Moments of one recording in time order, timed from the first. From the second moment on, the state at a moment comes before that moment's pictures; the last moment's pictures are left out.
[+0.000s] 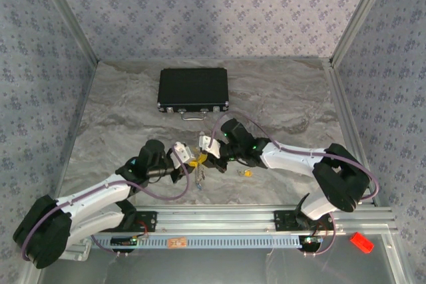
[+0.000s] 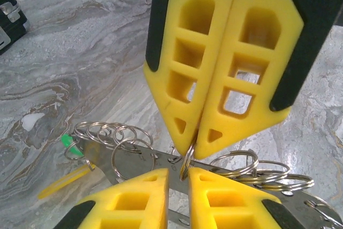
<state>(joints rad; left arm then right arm) -0.70 0.95 0.28 0.13 0.41 0.23 0.86 1.50 0.77 0.03 -0.57 -0.38</state>
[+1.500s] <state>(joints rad) -0.76 0.89 0.22 0.18 0.37 0.40 0.94 1.35 0.59 0.12 -0.35 -0.47</state>
